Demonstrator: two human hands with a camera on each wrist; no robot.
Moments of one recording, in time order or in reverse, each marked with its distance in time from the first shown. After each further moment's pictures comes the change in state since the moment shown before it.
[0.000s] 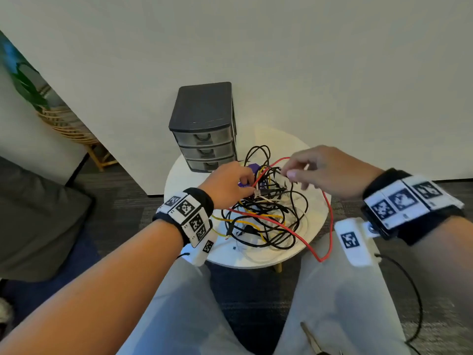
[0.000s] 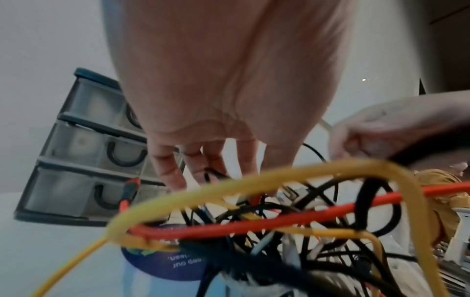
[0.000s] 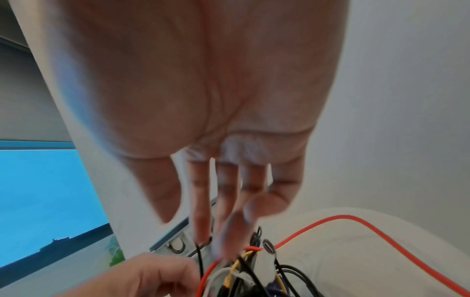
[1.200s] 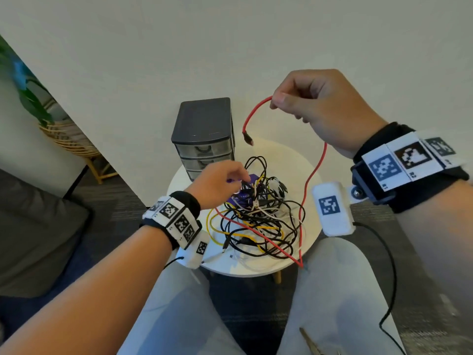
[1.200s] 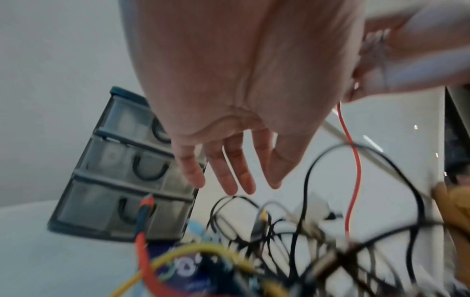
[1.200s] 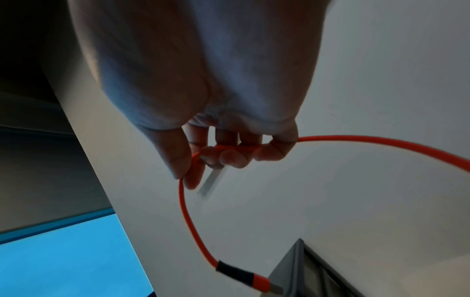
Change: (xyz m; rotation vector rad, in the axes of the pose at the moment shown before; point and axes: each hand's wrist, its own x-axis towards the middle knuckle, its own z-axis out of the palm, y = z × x) left_hand -0.006 -0.017 -0.022 -0.243 0.089 0.036; right_hand 0.011 -0.085 -0.055 0.278 0.441 -0.322
